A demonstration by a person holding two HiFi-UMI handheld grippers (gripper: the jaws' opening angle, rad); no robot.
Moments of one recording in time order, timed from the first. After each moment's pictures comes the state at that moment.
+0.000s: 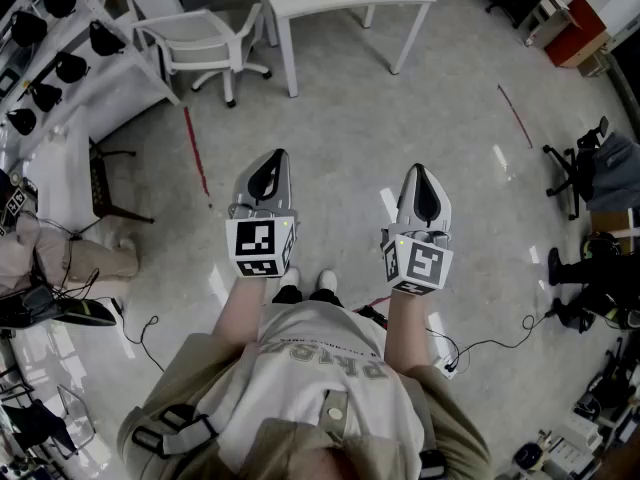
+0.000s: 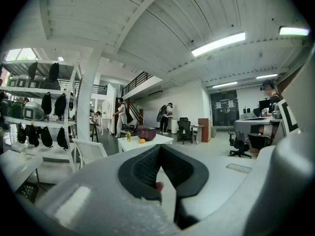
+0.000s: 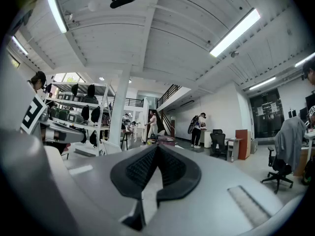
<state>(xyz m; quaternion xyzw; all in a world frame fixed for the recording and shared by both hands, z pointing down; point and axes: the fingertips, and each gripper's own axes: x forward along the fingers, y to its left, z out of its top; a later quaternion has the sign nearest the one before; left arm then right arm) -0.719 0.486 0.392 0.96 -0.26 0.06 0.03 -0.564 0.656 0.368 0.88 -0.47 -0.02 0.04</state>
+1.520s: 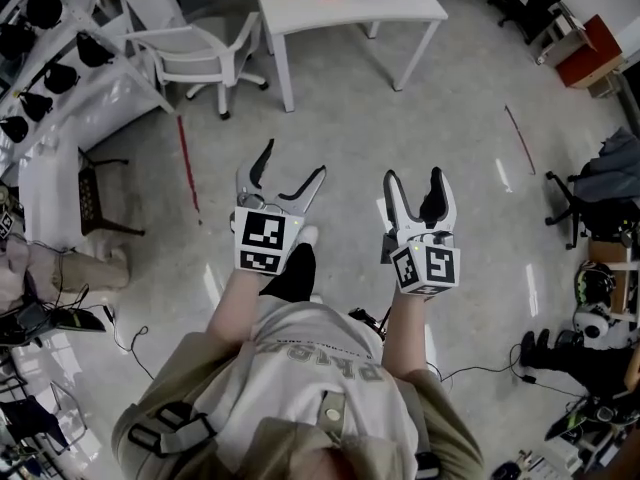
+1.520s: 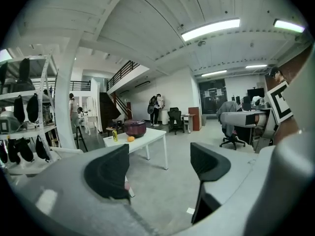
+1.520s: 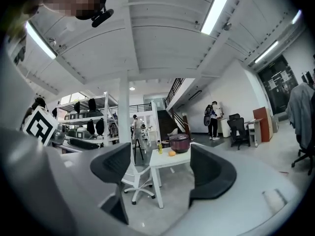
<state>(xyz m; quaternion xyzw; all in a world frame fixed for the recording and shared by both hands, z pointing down) -0.567 0.414 0.405 0.97 -0.19 0.13 -0.02 -0.436 0.559 0.380 0.83 -0.55 0.03 -0.06</state>
